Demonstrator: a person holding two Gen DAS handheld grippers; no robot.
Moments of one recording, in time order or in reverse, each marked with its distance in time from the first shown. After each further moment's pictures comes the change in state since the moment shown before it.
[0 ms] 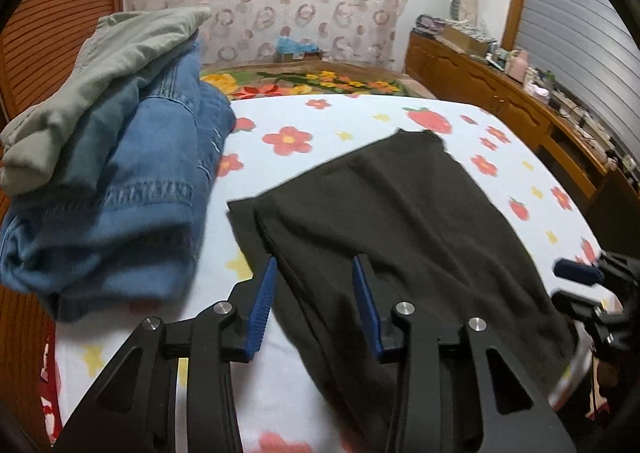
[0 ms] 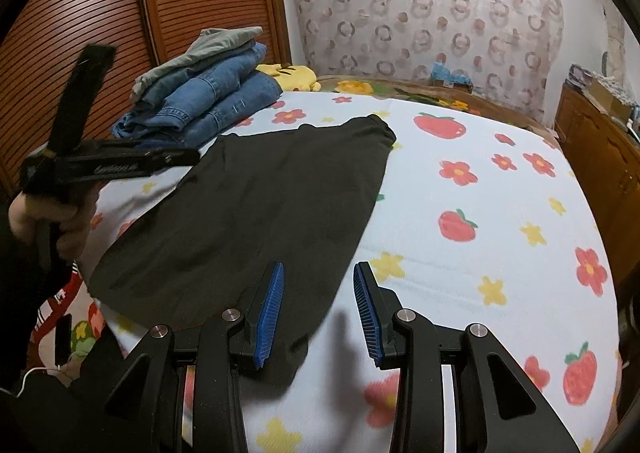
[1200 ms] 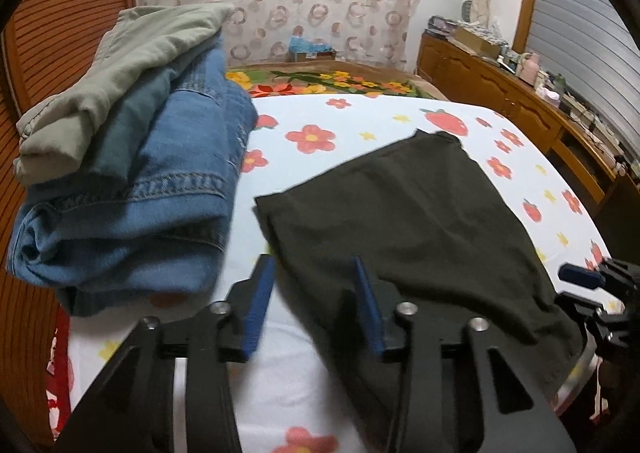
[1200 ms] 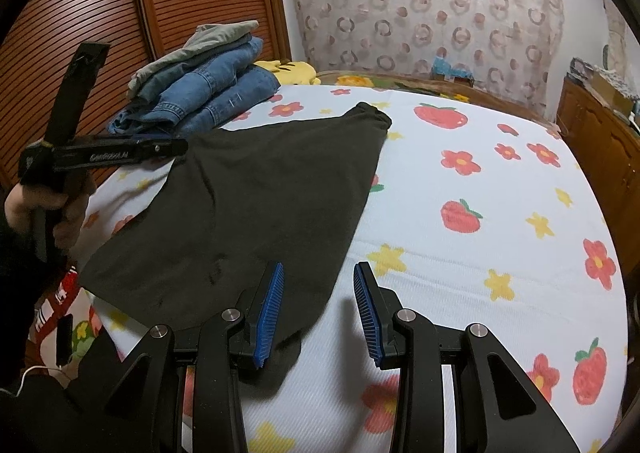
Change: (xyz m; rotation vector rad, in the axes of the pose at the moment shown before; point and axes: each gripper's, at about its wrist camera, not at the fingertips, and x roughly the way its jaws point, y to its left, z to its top) left arm -0.014 0.006 -0.010 -0.010 -0.006 0.024; right arm 0.013 0.000 -0.004 0.021 0.008 0.009
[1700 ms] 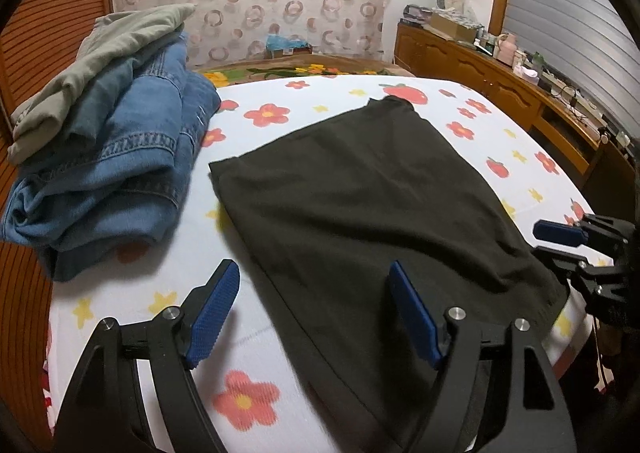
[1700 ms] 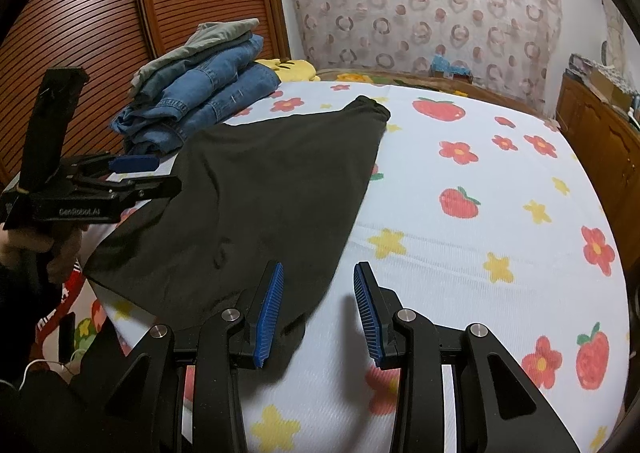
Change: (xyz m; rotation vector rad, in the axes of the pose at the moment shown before) left arm -0.014 -0.033 -0.032 0.063 0.012 -0.039; right arm -0.005 0.001 -0.007 0.009 0.004 0.003
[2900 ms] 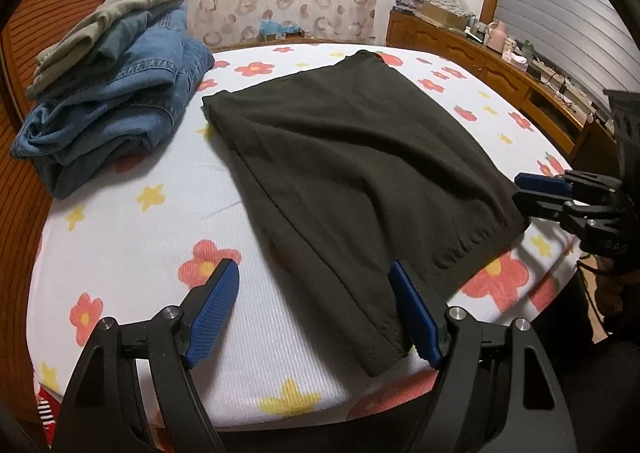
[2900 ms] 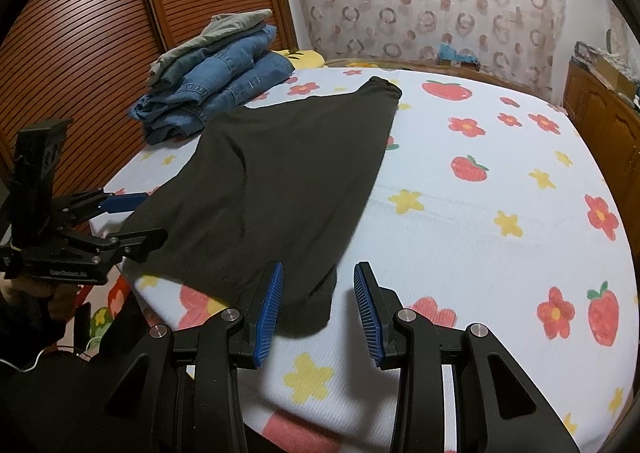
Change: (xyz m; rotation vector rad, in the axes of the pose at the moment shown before) left arm -0.025 -0.017 -0.064 0.000 0.037 -0.018; right arm -0.020 0.006 -0.017 0.018 0.031 0.044
